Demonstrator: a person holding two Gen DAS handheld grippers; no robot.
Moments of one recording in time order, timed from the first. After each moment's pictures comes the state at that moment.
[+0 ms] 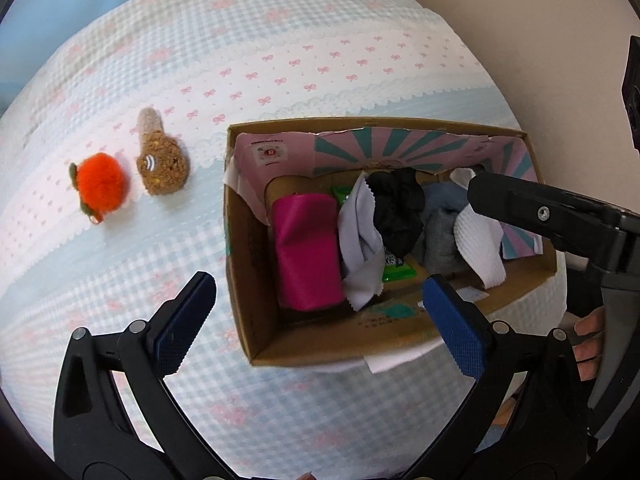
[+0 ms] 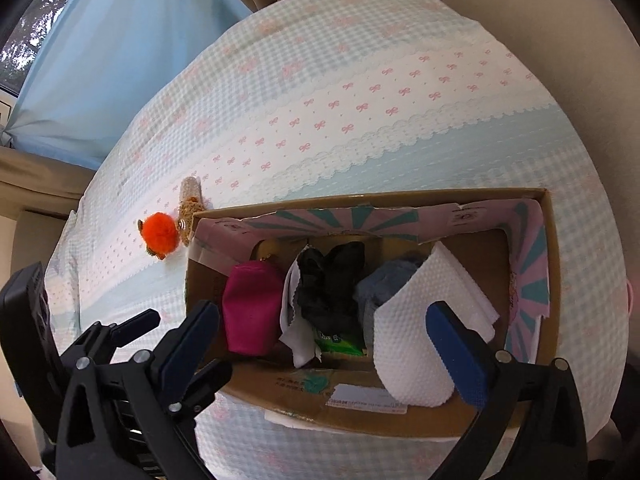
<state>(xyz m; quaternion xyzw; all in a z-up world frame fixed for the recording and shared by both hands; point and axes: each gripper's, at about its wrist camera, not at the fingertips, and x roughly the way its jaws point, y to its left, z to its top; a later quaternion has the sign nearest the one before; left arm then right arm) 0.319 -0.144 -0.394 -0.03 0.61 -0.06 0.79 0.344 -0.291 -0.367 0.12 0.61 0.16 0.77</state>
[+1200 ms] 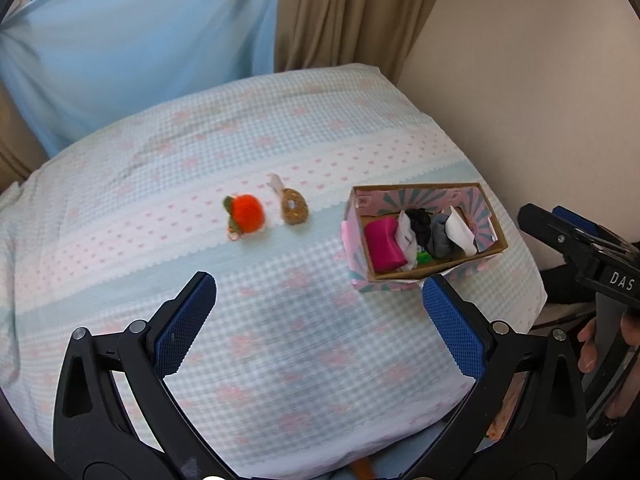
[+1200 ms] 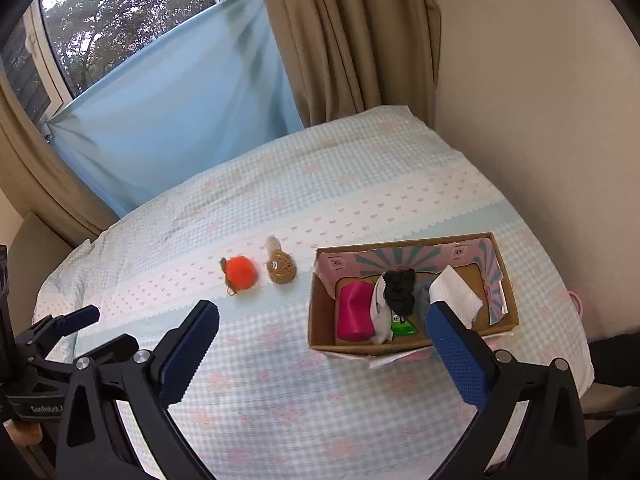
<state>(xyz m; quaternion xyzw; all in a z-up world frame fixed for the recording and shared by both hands) 0.146 0.023 -0.204 -0.03 0.46 -0.05 0.88 0.156 -0.182 -0.181 0.08 0.43 0.10 0.90</state>
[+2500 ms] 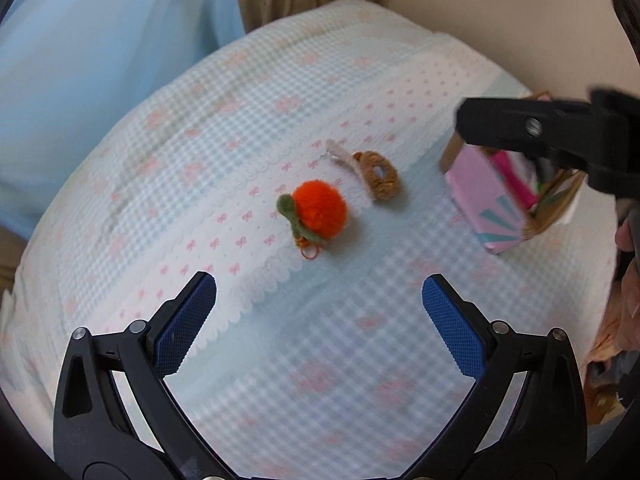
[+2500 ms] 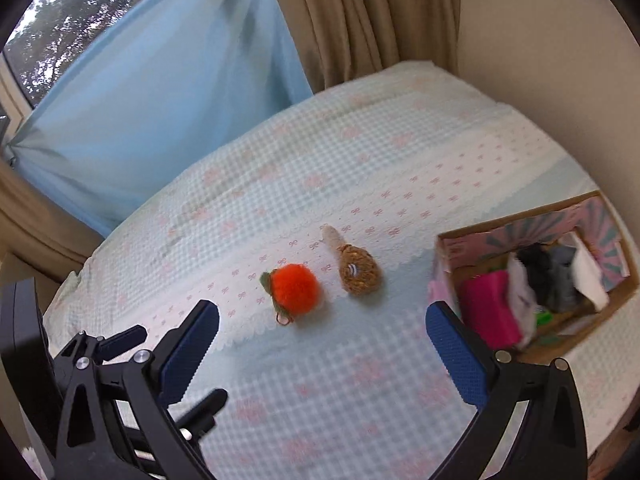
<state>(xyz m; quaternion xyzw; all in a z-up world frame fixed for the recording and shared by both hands) 0.297 0.130 -0.362 0.13 0.51 -0.14 0.84 0.277 -0.005 -0.303 0.14 0.47 0.06 0.87</state>
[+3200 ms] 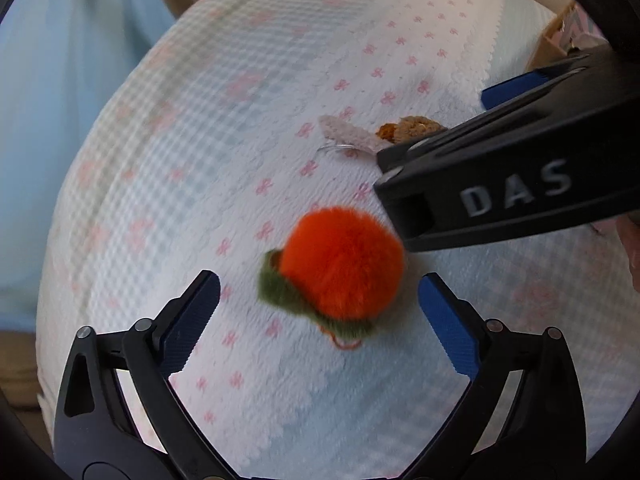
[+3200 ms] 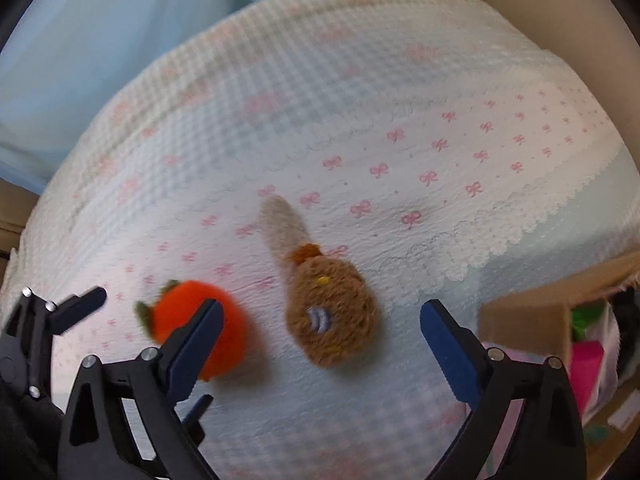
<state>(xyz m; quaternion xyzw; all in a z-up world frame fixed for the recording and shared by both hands) 0.403 0.090 -0.489 0.27 0.51 -0.19 0.79 0.409 0.002 -0.460 0.08 0.59 0.04 0.80</state>
